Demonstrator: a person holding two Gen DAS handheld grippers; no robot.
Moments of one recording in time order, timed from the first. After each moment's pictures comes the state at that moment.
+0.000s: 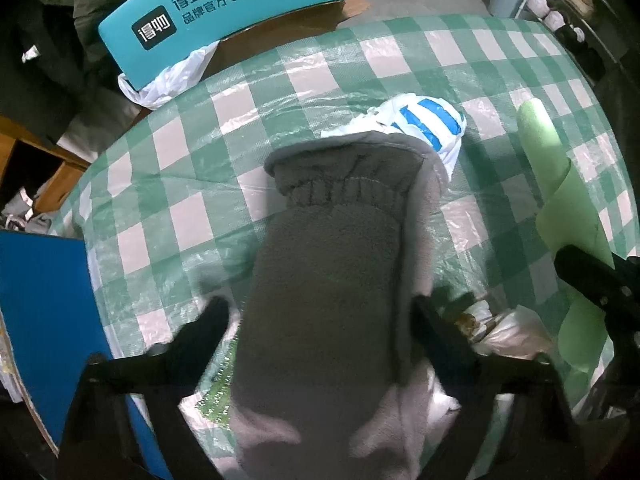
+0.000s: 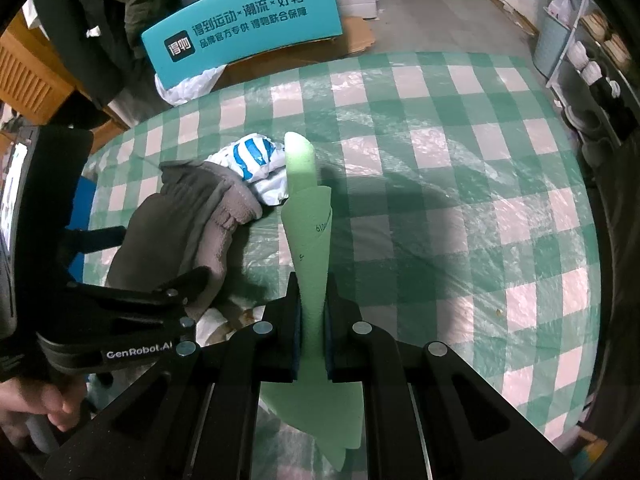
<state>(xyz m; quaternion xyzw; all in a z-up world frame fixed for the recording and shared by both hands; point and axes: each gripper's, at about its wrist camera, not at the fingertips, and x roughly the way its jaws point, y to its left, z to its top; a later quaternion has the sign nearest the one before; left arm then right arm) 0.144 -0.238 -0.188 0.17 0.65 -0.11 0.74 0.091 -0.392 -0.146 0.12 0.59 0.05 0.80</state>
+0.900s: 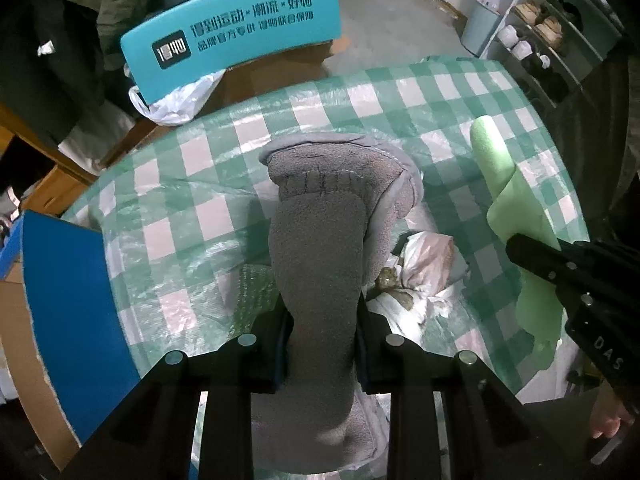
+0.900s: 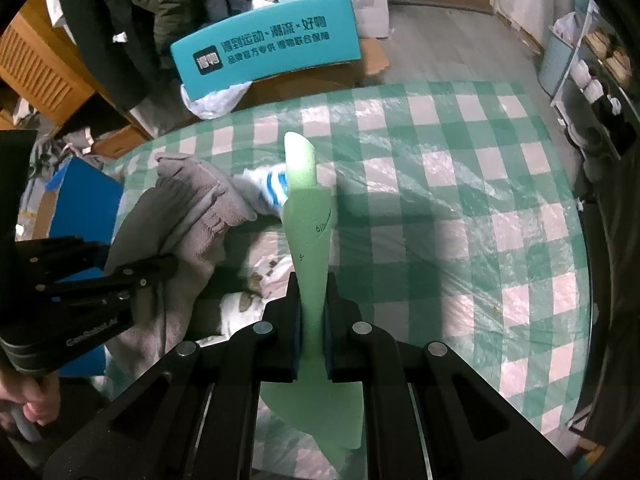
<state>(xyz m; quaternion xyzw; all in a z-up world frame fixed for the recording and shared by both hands) 0.121 -0.212 -0.124 0.12 0.62 -0.16 0.76 0.078 -0.379 -0.111 0.11 0.56 0.07 0.82</state>
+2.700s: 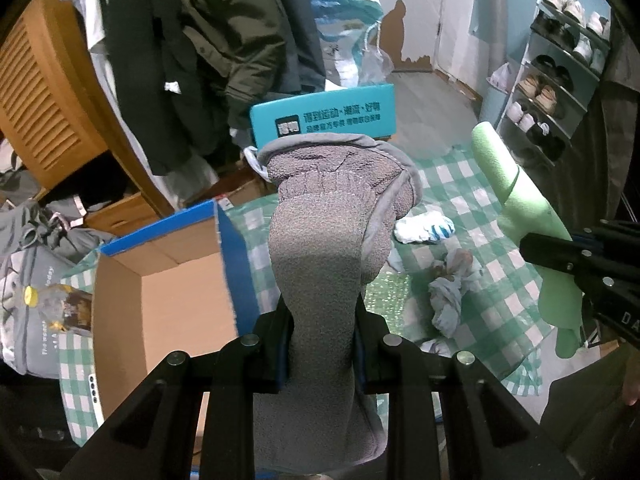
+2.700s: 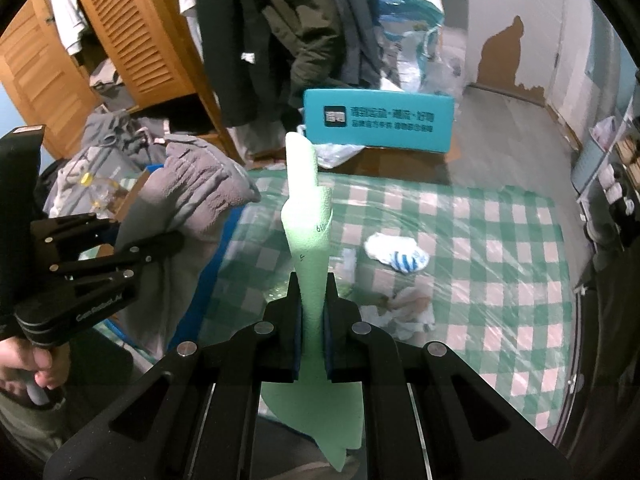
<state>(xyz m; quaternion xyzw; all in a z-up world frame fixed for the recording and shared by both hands) 0.045 -0.084 -0.004 0.10 0.48 -0.12 0.86 0.032 -0.264 0.006 0.03 0.48 0.16 0.86</state>
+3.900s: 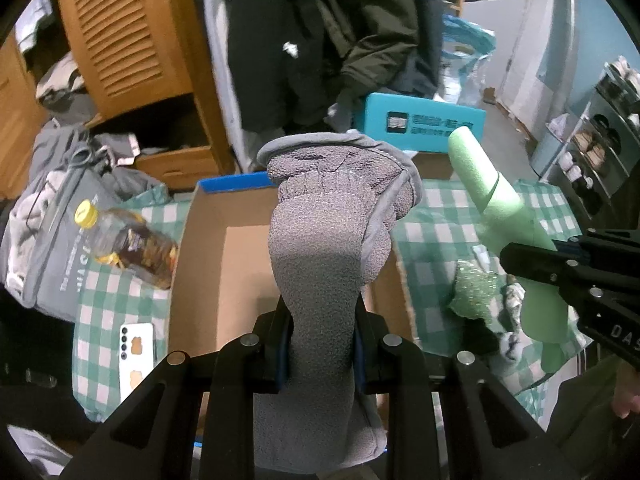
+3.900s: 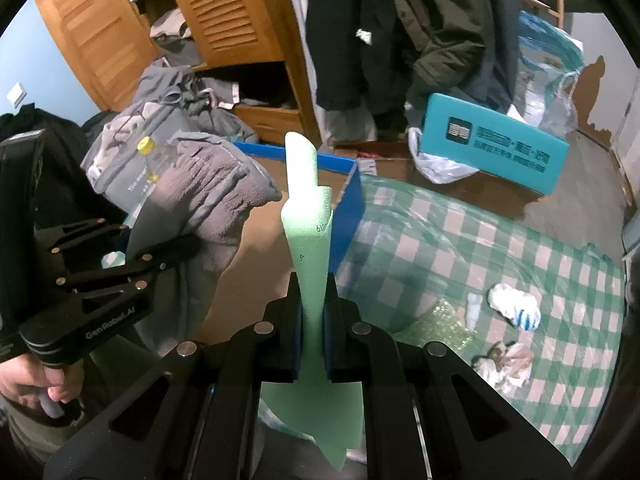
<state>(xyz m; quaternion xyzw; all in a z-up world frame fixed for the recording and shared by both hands) 0.040 0.071 -0.015 0.02 0.49 -0.03 0.87 0.064 -0.103 0.004 -0.02 0.49 0.26 0.83</state>
